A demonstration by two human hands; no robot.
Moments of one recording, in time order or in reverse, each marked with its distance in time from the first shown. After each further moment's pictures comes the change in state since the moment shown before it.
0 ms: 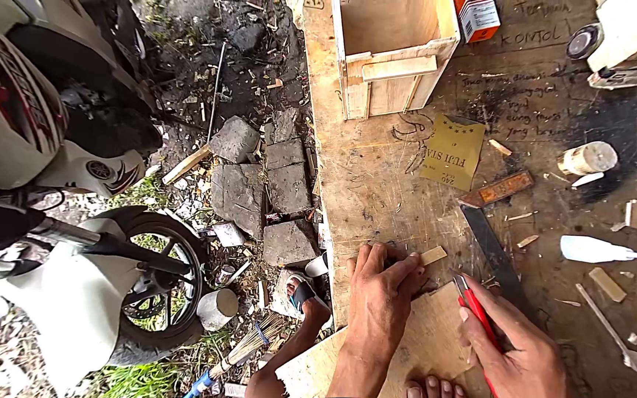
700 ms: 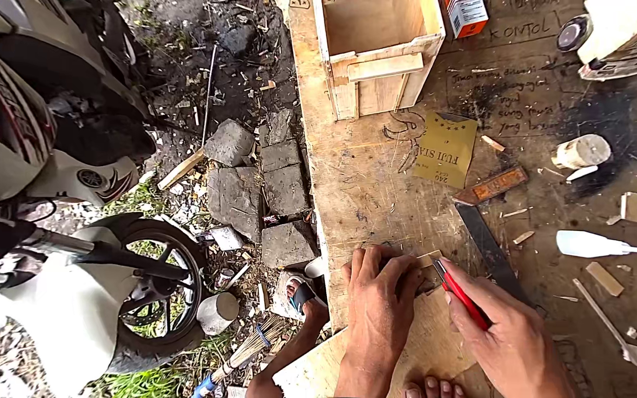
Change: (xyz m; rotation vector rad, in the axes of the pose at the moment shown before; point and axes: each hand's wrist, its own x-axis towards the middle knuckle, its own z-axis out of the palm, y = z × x) left_hand -0.003 0.005 0.004 0.069 0.027 -0.034; right_hand 0.024 -0.009 0.006 -0.262 0.026 -0.127
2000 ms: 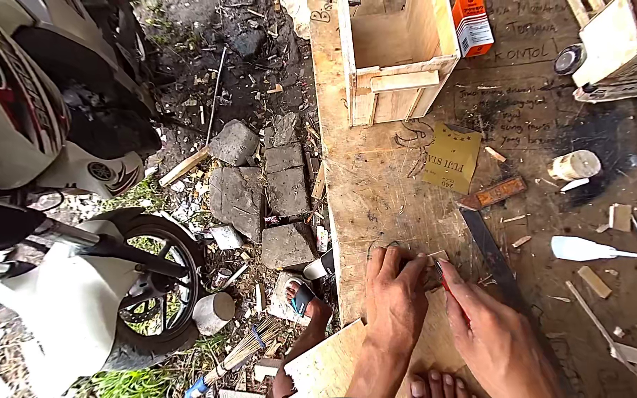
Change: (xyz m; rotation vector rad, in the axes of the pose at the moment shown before) left_hand -0.002 0.004 0.018 -0.063 0.115 0.070; right_hand -0.003 -0.027 0.003 -0.307 -0.008 -0.067
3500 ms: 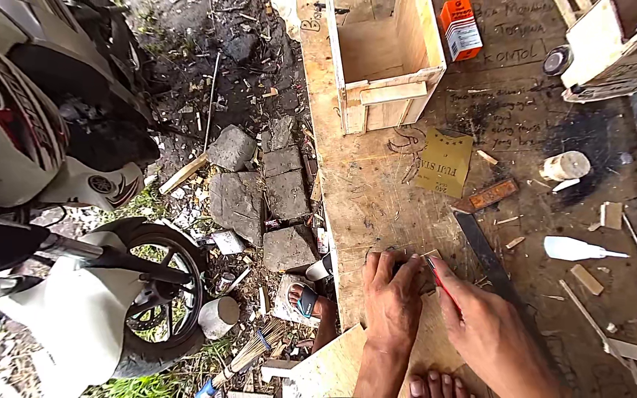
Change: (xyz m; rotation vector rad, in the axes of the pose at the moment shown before) left_hand 0.002 -0.002 0.004 -0.023 0.057 -0.013; right_hand 0.014 0.000 0.001 0.028 -0.004 0.016
